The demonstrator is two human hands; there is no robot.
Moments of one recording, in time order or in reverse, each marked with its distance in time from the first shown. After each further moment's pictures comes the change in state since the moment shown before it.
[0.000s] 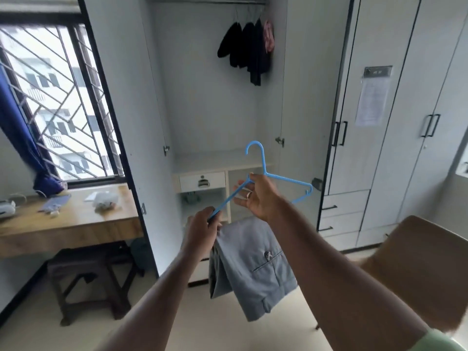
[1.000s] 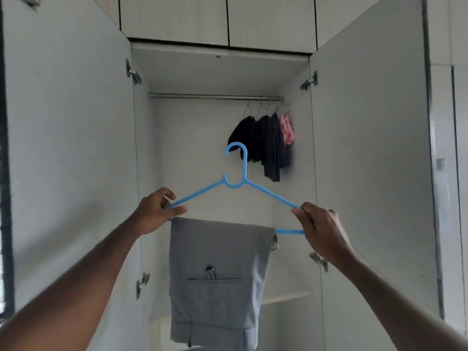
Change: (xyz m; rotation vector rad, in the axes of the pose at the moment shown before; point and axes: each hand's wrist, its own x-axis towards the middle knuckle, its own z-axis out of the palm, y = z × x) left_hand 0.609 -0.050 -0.114 0.137 0.115 0.197; right_hand 0.398 -0.238 0.035 -1.232 0.244 -1.365
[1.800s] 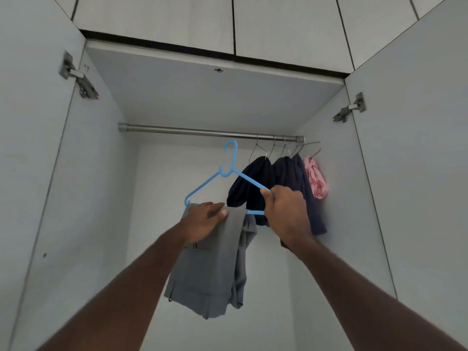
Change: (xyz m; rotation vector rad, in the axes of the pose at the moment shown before) left_hand 0.389 -0.011 0.157 0.096 -0.086 0.273; right_hand 0.346 0.092 0.237 -0.141 0.231 0.038
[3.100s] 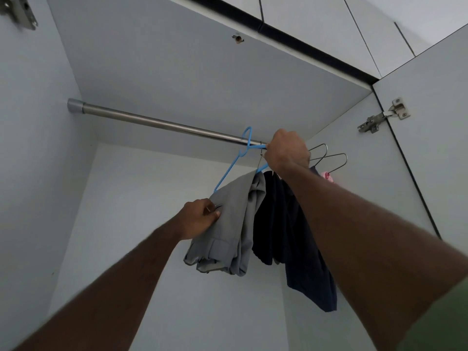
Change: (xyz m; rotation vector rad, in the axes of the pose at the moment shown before) left_hand 0.200 -0.105 0.021 -0.040 0.145 0.211; right_hand 0.216 -0.025 0.109 -0.470 0.206 0.065
